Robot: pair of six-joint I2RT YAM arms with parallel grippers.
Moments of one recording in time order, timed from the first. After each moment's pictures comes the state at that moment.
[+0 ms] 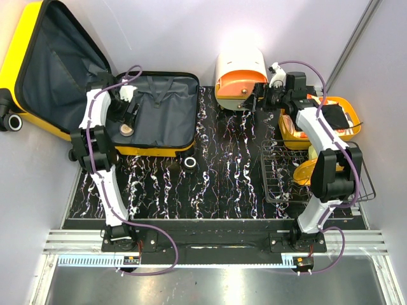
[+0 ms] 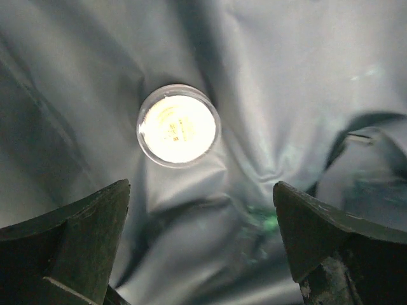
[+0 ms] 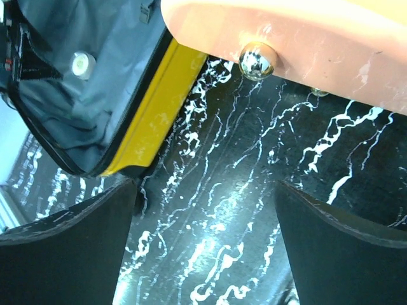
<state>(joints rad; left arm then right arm) 0.17 2.21 2.11 -1.12 0.22 0.52 0.10 1.76 1.51 -0.26 -0.64 0.24</state>
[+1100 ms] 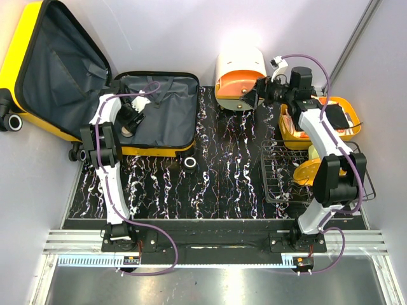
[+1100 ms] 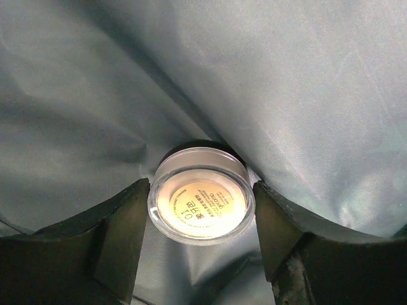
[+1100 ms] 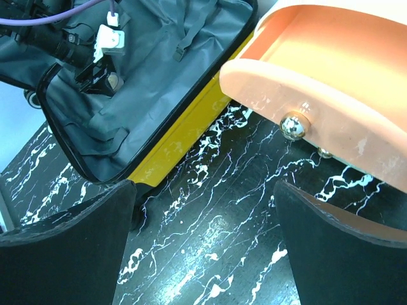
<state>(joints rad) 0.13 2.37 2.10 -1.02 0.15 0.89 0.10 1.70 1.48 -0.11 -0.73 0.17</state>
